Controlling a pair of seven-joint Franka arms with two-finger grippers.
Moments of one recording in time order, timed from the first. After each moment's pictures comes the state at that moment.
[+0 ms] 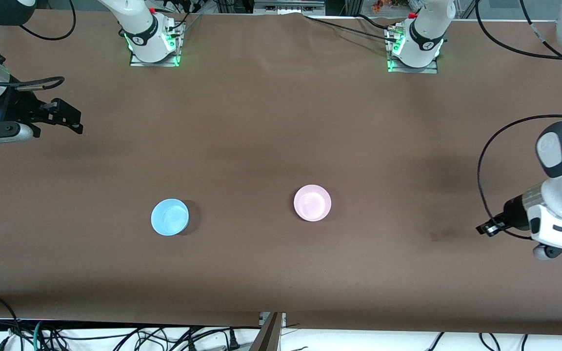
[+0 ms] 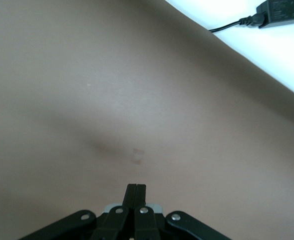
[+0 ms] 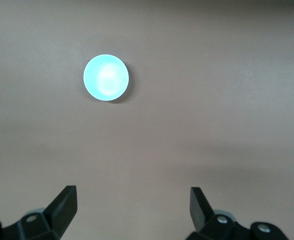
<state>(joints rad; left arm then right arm) 0.46 0.59 -0.49 -1.43 0.14 2.06 -0.50 0.09 0.04 -0.01 -1.61 0.01 1.67 -0.01</state>
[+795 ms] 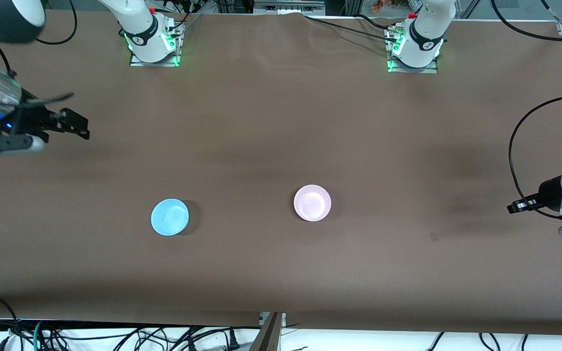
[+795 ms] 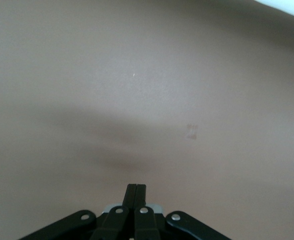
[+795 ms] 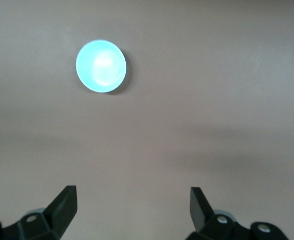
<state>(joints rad) 0.58 0.49 -0.49 -1.53 0.14 1.96 -0.18 0.09 0.13 -0.01 -1.61 0.01 1.66 -0.01</state>
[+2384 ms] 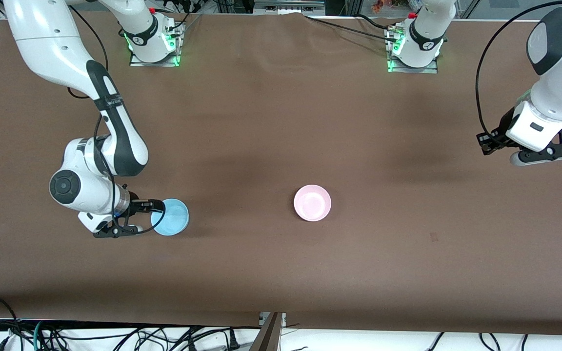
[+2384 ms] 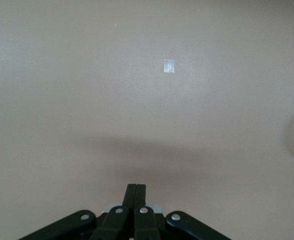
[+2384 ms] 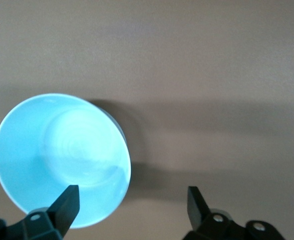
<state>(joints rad) 0.58 -0.02 -0.60 -1.93 0.05 1.91 -0.22 0.13 0.69 0.00 -1.58 0.09 2.25 0.01</state>
